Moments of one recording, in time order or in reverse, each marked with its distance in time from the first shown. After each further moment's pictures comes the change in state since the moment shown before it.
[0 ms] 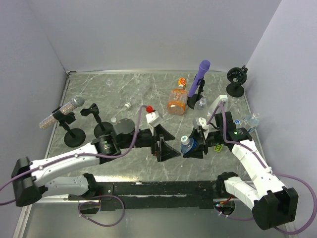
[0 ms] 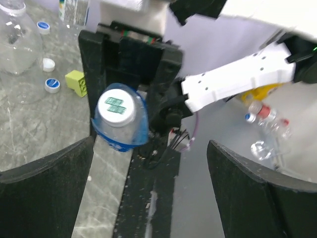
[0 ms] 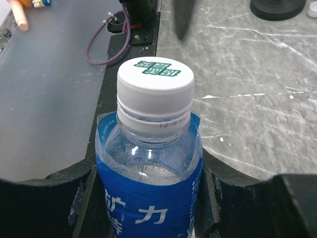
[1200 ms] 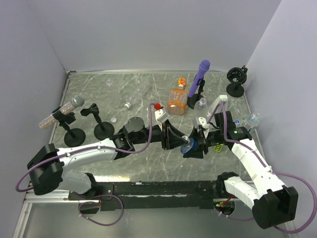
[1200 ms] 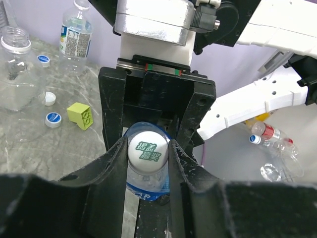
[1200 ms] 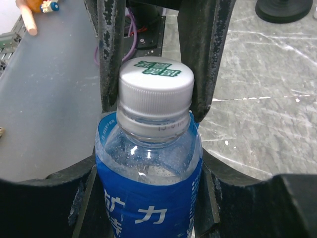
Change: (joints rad) left arm 0.037 0.249 -0.035 0.402 0.074 -0.025; right arm 0.000 0.012 0.015 -0.023 -0.019 -0.002
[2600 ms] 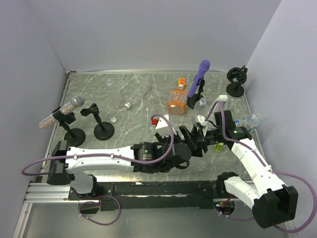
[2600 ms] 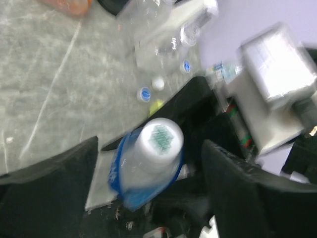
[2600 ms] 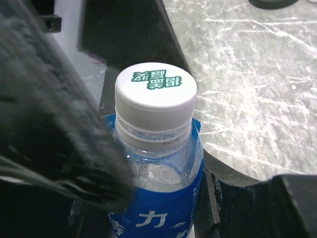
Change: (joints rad) left arm -0.452 0.227 0.590 -1.051 -1.368 -0.832; right arm 0.001 0.006 0.000 0.050 0.053 0.099
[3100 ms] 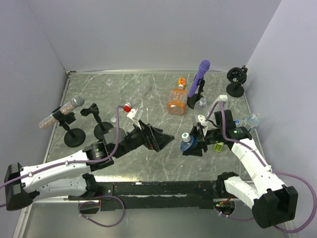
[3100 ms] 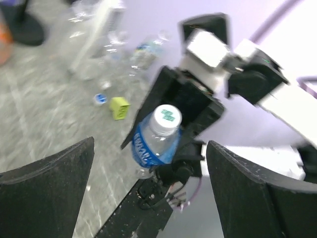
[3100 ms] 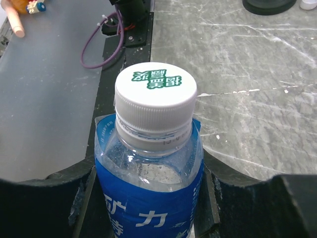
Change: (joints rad) left arm 0.287 -0.589 -0.642 0.624 0.679 0.548; right arm -0.001 0.000 0.000 0.021 -0.007 -0.013
